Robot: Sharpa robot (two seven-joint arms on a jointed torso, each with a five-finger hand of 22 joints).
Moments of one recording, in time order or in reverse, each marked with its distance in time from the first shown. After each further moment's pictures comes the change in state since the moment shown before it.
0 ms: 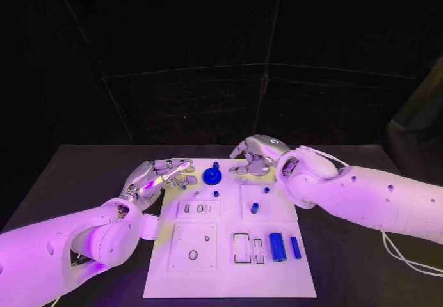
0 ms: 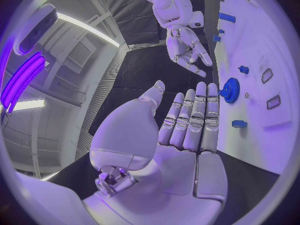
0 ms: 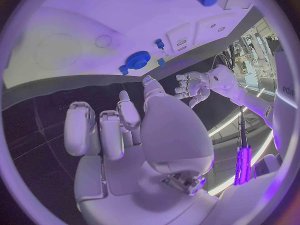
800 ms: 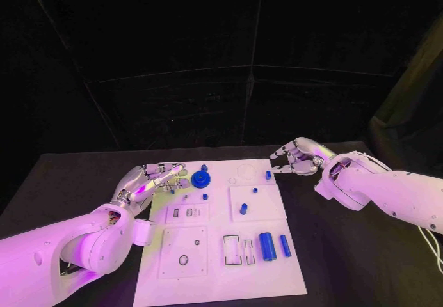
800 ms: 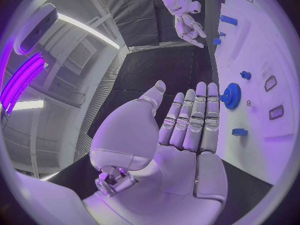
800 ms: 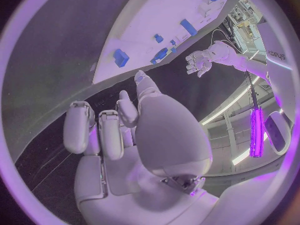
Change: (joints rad) left arm -0.002 0.013 0.000 -0.010 0.000 0.007 0.000; left_hand 0.005 0.005 0.003 -0.009 0.000 0.006 0.002 0.000 0.000 0.000 0.000 0.000 0.000 0.000 0.000 -0.004 0.000 0.000 0.004 0.004 0.000 -0.002; right arm -0.046 -0.252 -0.002 -0.050 0.398 0.021 0.266; right_hand 0.089 -0.011 0.000 -0.064 -0.049 0.007 0.000 -0.001 0.000 -0.020 -0.002 -0.041 -0.032 0.000 0.000 -0.019 0.000 0.000 -0.023 -0.004 -0.016 -0.030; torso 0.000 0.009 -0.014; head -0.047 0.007
